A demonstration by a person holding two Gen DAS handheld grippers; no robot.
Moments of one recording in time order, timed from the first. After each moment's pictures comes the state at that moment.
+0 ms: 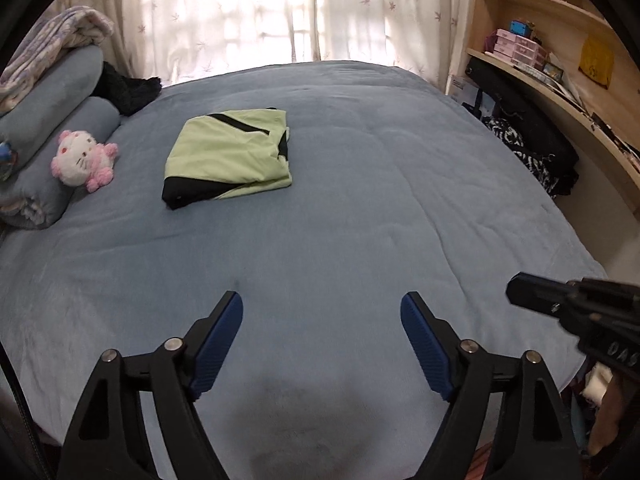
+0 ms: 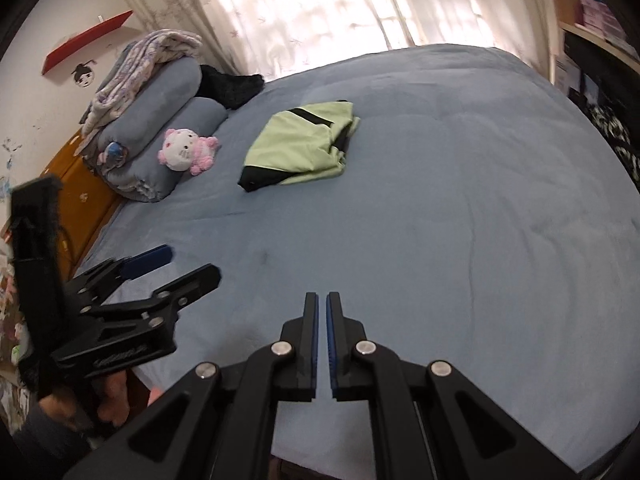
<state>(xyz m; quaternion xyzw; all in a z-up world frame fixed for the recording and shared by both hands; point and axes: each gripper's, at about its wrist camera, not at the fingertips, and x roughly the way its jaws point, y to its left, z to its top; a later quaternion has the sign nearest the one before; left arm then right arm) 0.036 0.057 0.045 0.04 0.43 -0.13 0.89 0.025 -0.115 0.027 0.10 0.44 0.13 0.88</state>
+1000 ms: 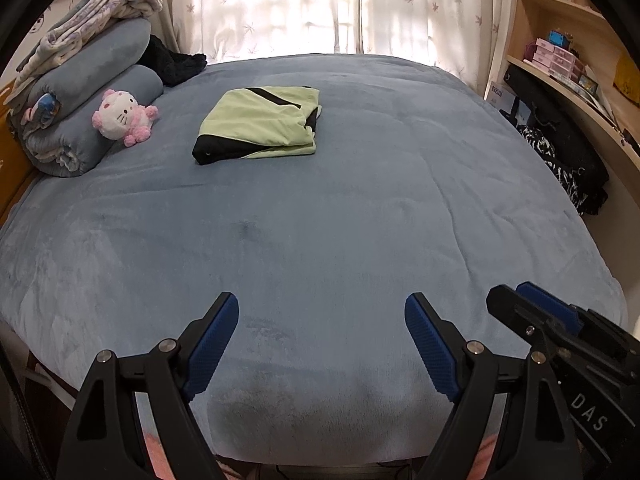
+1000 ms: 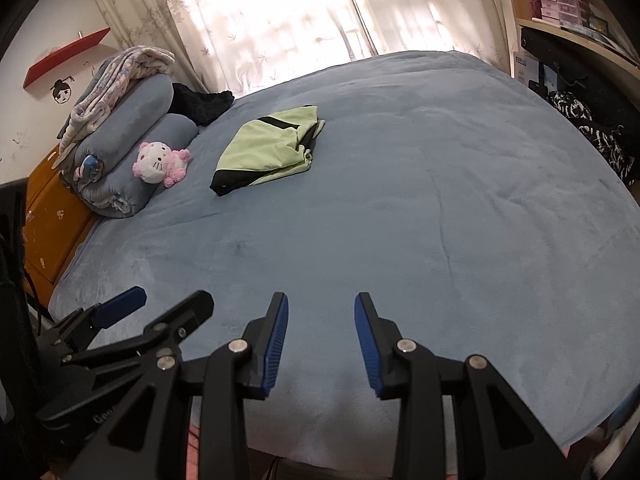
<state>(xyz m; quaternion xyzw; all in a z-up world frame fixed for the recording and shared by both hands) -0.019 0.041 0.022 0.01 0.44 -0.05 0.89 -0.023 -0.114 -0.001 0.11 0.41 0.07 0.90</state>
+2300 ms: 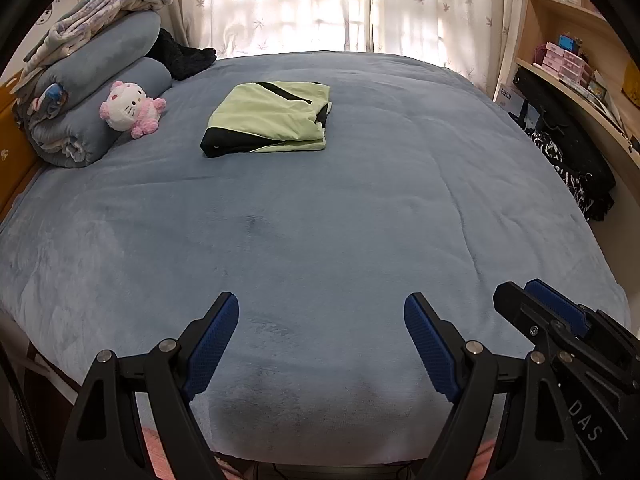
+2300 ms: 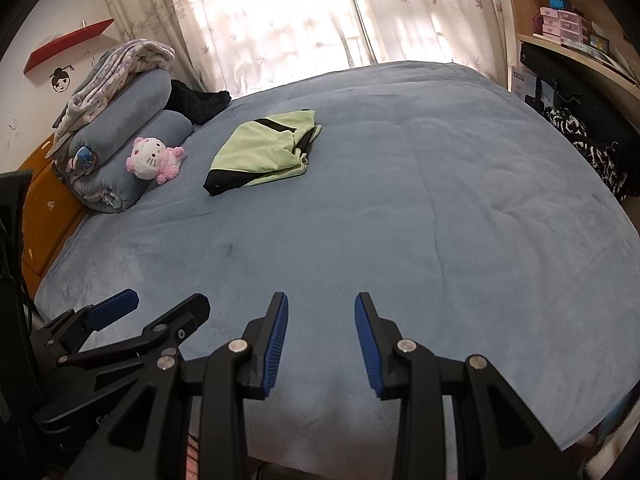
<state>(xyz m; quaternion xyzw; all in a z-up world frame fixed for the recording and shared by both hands) -0.017 0.043 0.016 0.00 0.45 -0.03 0.89 -0.024 -0.106 0.003 0.08 0.41 0.06 0.91</state>
